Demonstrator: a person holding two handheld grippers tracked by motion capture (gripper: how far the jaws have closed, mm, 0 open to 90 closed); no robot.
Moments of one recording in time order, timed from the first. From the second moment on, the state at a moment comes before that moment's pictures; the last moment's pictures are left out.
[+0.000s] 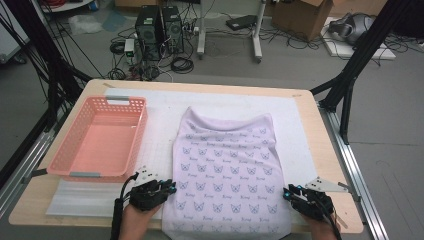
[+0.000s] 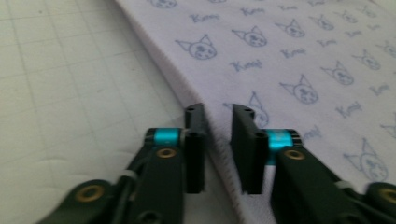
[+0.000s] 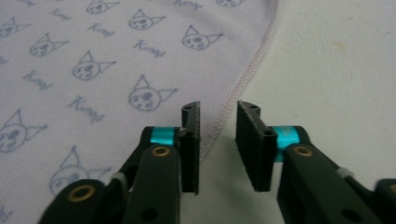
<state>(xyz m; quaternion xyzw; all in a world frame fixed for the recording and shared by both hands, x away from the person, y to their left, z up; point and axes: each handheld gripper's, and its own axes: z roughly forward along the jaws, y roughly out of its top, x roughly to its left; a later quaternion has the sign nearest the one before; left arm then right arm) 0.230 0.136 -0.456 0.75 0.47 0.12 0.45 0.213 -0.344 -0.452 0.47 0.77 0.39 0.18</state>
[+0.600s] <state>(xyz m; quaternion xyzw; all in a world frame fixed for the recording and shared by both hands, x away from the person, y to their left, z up) 0.198 0.152 -0.458 0.74 0.46 0.12 0.48 0.182 -0.361 -0.447 0.48 0.77 0.40 0.16</state>
